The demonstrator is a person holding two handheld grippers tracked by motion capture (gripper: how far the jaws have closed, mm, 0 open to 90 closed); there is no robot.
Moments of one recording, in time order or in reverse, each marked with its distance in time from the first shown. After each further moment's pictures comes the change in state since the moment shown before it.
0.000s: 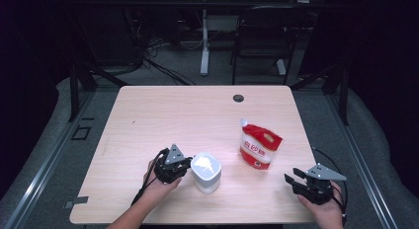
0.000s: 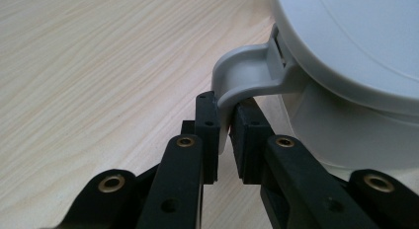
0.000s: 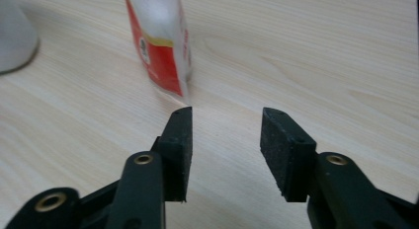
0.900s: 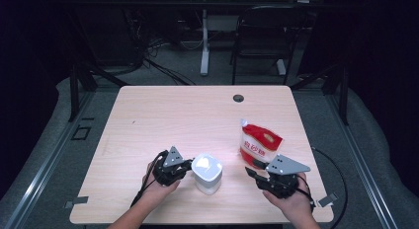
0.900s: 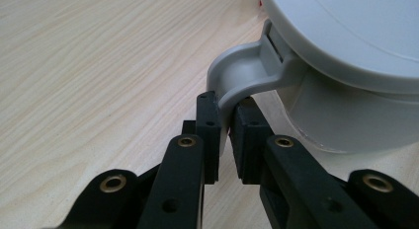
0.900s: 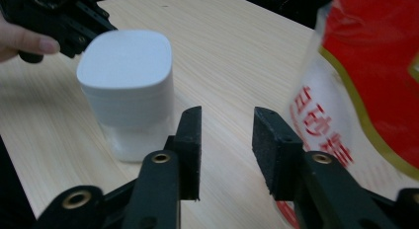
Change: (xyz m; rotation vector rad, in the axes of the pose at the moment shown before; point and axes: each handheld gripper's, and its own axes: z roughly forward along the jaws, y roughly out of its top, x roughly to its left) left arm -0.001 -0.005 -0.003 -0.020 -0.030 0.021; right arm 0.102 0.089 0.006 -0.105 0.197 -0.219
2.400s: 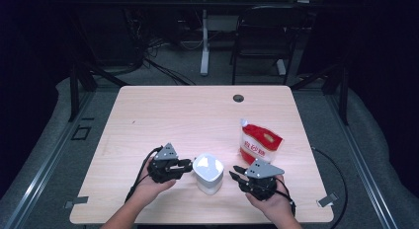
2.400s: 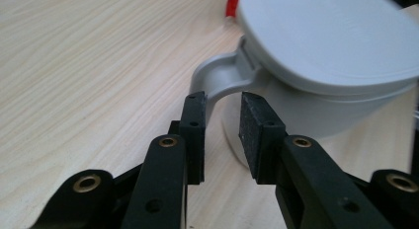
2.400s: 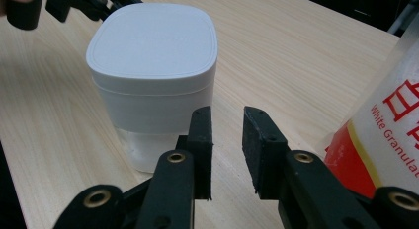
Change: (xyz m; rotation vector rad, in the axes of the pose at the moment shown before) left arm 0.016 0.008 -0.022 -0.010 -0.185 -0.044; right arm 0.023 -0.017 0.043 0.022 0.052 -0.027
